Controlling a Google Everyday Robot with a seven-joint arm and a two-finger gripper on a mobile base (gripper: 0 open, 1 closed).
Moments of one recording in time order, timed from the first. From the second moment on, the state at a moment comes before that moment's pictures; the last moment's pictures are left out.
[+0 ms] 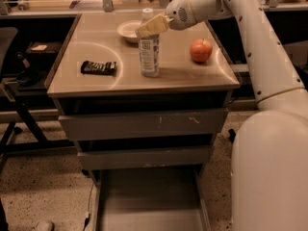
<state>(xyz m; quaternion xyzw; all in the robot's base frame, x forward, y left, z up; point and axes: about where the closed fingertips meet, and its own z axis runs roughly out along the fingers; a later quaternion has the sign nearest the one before) 0.734 0.004 0.940 -0.46 0.71 0.37 0.37</state>
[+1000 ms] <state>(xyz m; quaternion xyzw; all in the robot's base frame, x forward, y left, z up) 0.734 0.004 0.940 -0.46 0.71 0.37 0.37</state>
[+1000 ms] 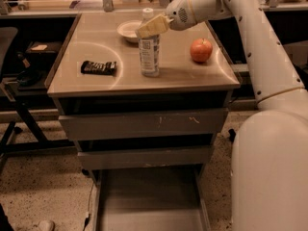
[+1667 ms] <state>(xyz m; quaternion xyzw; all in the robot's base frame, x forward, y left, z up) 0.734 0.005 0.940 -0.46 0.71 0.37 0.37</state>
